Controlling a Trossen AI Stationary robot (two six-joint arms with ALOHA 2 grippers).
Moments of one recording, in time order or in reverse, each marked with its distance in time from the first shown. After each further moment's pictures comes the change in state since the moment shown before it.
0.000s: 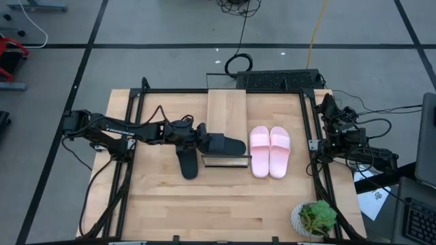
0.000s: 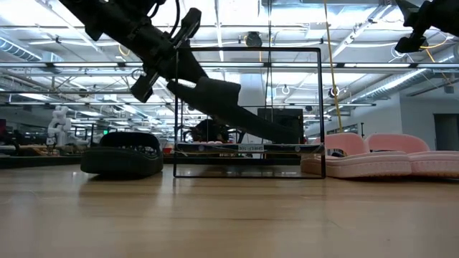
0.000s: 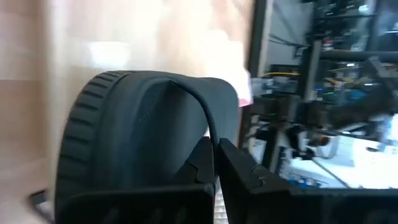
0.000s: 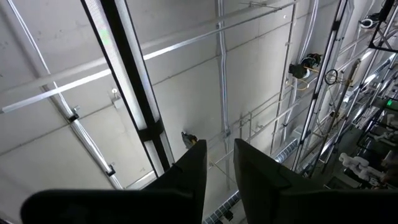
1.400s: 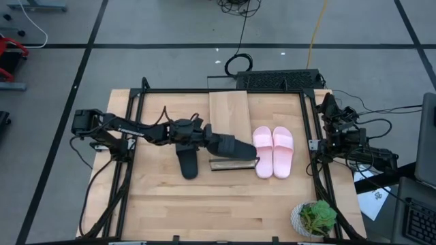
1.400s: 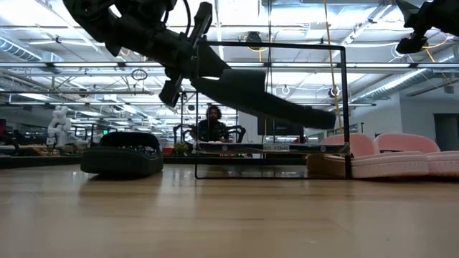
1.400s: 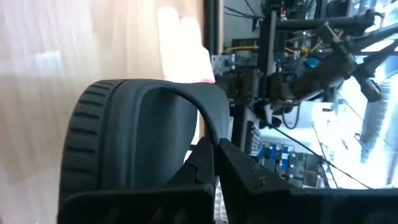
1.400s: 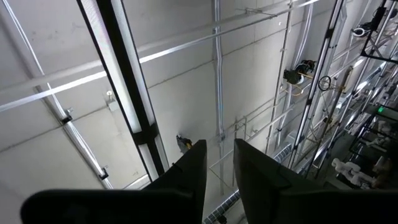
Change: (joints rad) left arm 0.027 0.132 -0.001 0.339 0.102 0.100; right arm 0.000 0.000 0.000 0.005 0.025 -0.026
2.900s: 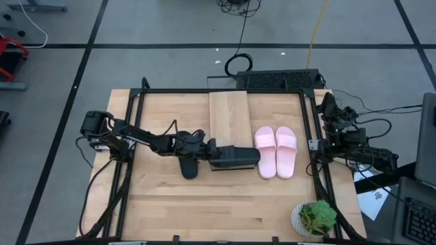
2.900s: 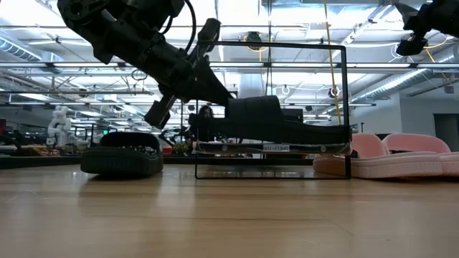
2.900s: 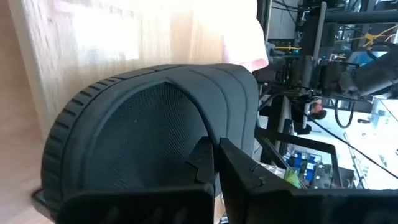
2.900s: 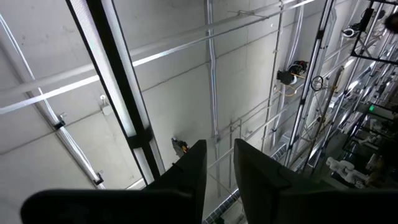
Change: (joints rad) left arm -0.145 0.126 0.001 -0.023 -0.112 -0.112; right arm 0.000 0.000 0.000 -0.008 0.028 0.018
